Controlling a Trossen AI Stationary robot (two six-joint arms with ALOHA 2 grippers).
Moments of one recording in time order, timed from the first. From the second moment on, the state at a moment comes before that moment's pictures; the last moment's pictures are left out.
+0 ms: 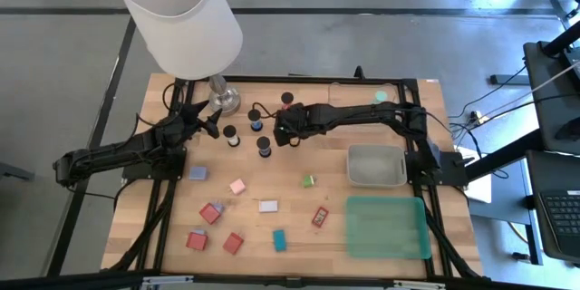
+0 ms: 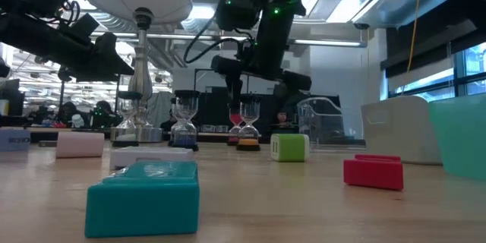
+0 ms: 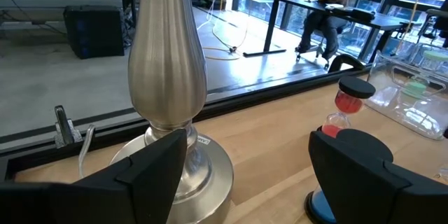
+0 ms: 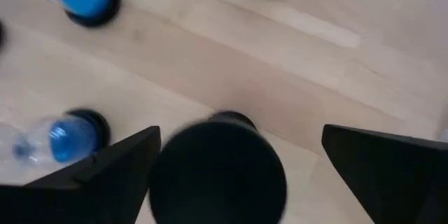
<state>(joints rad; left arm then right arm) 0.36 0.21 0.06 -0.08 -0.61 -0.28 -0.11 2.10 1.67 -0.83 0.28 1.01</state>
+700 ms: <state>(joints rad) 0.36 0.21 0.06 -0.08 -0.61 -0.28 -0.12 2.10 1.67 -0.84 0.24 1.07</state>
